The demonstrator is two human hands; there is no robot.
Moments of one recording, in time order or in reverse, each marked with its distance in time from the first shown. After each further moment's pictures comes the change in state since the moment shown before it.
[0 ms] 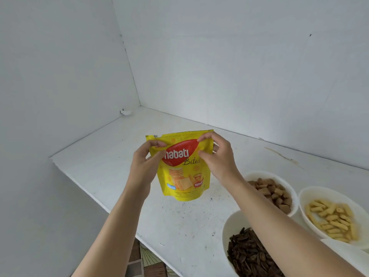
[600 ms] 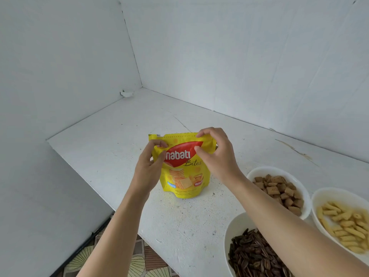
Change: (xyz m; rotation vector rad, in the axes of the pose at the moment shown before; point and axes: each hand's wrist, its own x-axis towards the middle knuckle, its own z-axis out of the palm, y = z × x) left_hand 0.009 -0.044 0.006 0.173 0.001 0.020; right_hand 0.014 0.038 0.010 -0.163 -0.080 -0.105
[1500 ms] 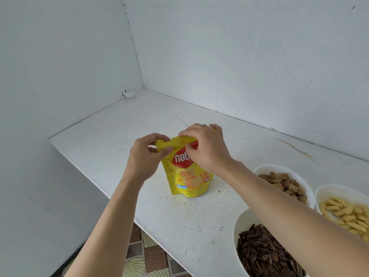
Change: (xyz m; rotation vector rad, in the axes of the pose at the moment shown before) left_hand 0.014 0.017 -0.036 0.201 -0.036 0.063; right_hand 0.012 -0.042 0.029 -0.503 -0.193 -0.197
